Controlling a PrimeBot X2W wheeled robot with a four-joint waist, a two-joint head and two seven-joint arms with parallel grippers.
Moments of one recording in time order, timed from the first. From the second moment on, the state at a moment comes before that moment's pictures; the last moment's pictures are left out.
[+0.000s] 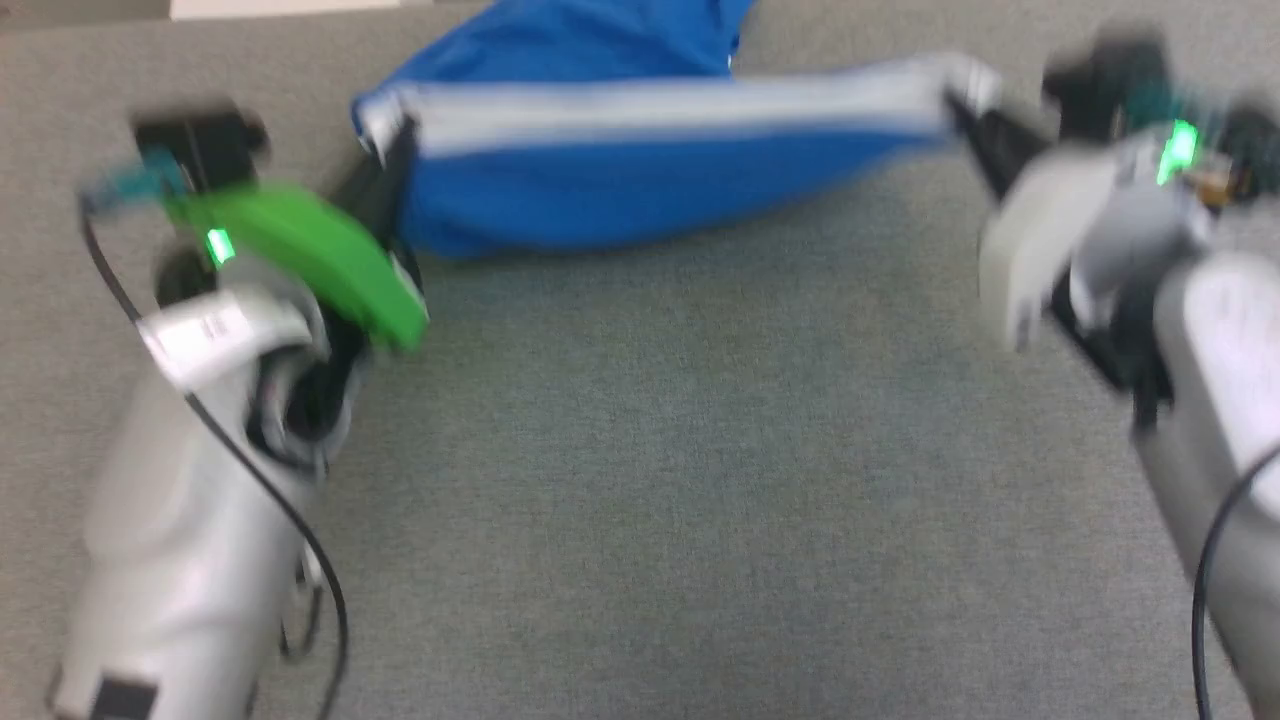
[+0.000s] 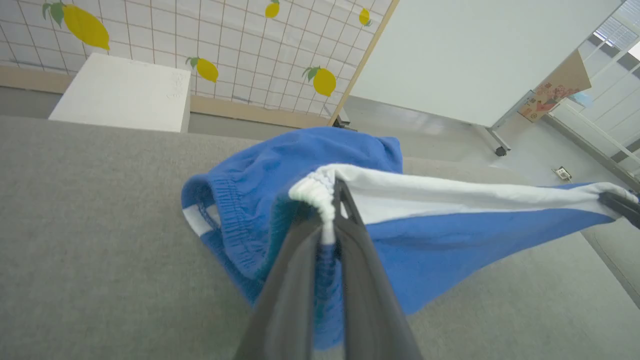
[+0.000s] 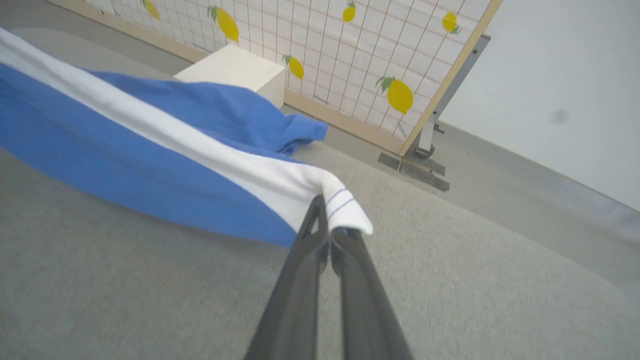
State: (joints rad) left arm -0.69 0.32 -0.31 0.30 -0.79 -0.08 0.13; right arm -0.75 -0.33 0.32 0.25 0.27 0.13 0.34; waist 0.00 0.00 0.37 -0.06
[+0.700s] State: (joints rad) left arm 0.08 0.40 -0.40 -0.08 -0.94 0.10 0.35; right arm 0.17 -0.27 0.12 -0.31 0.30 0.13 0.69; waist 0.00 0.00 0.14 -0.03
